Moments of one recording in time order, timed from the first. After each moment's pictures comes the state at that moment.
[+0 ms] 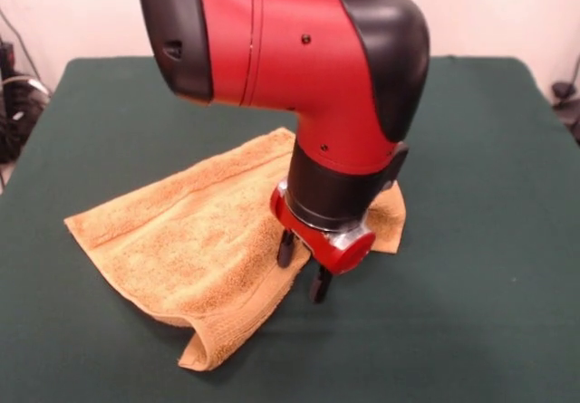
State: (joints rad) arm -0.19 -0.20 0.15 0.92 -0.45 0.89 2.76
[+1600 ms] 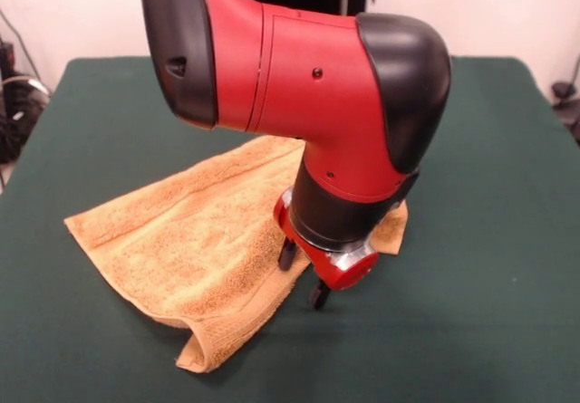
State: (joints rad) arm -0.15 -0.11 0.12 0.73 -0.42 1.08 2.76
